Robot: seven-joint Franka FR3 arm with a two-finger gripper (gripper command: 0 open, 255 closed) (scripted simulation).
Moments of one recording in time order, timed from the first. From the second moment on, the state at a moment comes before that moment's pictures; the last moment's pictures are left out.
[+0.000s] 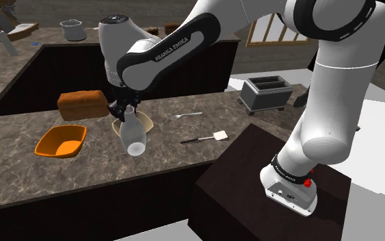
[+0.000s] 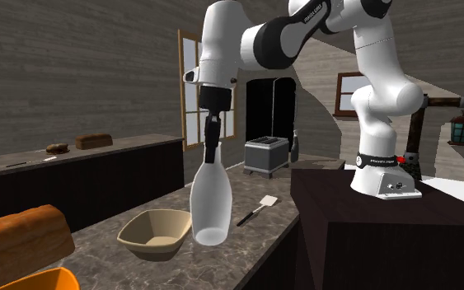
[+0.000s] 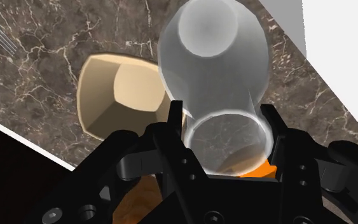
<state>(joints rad) 0.19 0.31 0.34 -1.90 -0.18 2.30 0.45</state>
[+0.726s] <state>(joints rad) 0.16 0.30 0.33 -1.77 -0.16 2.17 0.39</state>
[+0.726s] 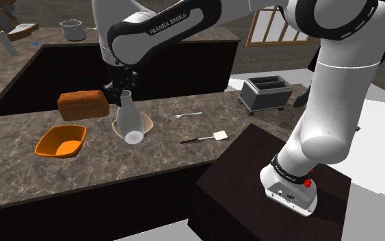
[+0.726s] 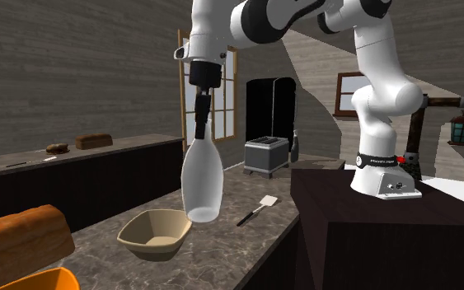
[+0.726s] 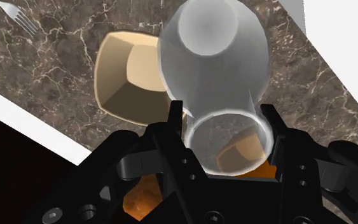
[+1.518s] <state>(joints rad) 0.13 0.61 0.28 -1.11 -0.18 1.83 0.22</state>
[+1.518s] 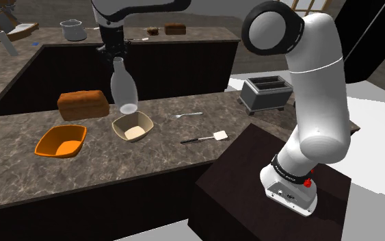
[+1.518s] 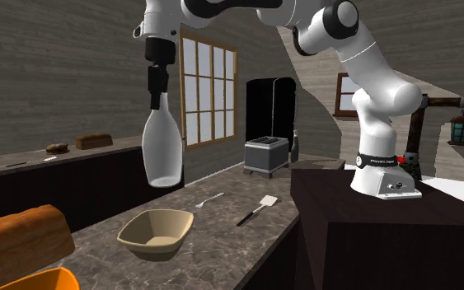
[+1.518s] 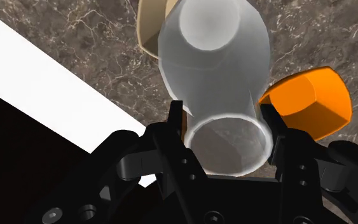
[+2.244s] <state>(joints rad) 0.13 0.75 0.26 -0.93 -0.19 1.79 0.17</state>
